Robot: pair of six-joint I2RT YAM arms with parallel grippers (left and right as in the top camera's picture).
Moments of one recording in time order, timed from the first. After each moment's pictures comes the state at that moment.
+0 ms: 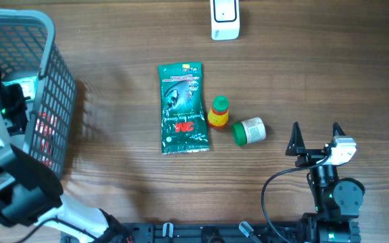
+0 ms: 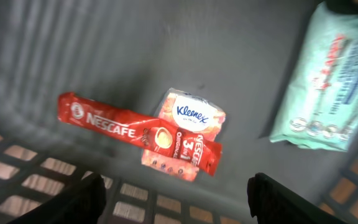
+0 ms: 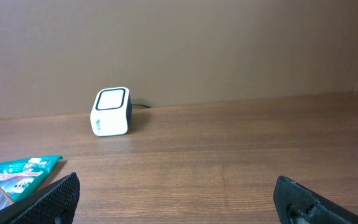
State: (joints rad) left arm 0.58 1.86 1.64 -1.23 -0.14 -1.36; right arm -0.06 0.02 0.01 0.00 -0.08 0.09
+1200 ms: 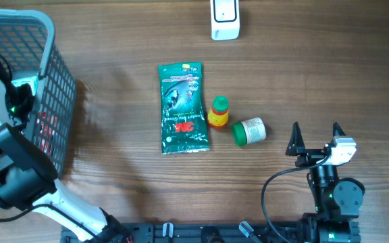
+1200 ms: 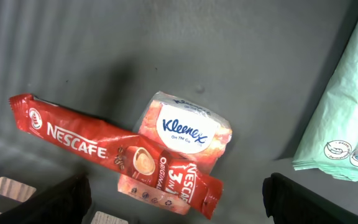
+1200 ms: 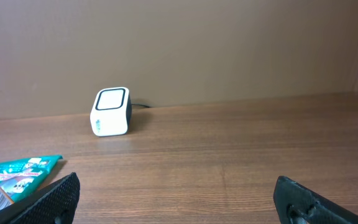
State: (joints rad) left arm 0.58 1.98 1.64 -1.17 -0.12 -1.37; right arm -0.06 0.02 0.01 0.00 -0.08 0.09
